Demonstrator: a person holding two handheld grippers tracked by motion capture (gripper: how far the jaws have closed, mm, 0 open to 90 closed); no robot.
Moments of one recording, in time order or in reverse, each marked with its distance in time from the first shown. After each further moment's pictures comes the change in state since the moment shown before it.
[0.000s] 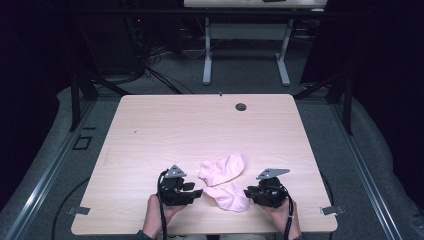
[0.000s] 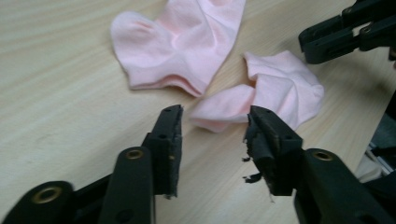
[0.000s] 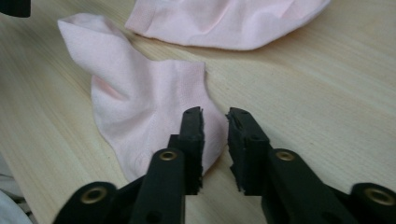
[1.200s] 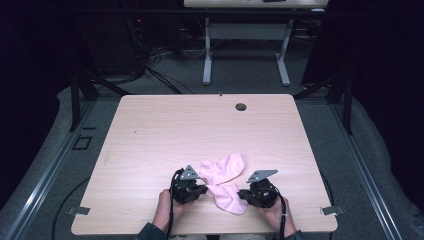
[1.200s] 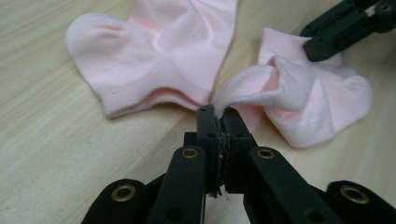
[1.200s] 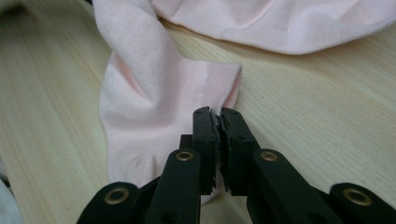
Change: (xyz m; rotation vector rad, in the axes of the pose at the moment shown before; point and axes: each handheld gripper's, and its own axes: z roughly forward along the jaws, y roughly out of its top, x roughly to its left) left arm 0.000 -0.001 0.044 0.036 -0.048 0.157; right arm 0.009 0.001 0.023 0.034 0.064 -0.110
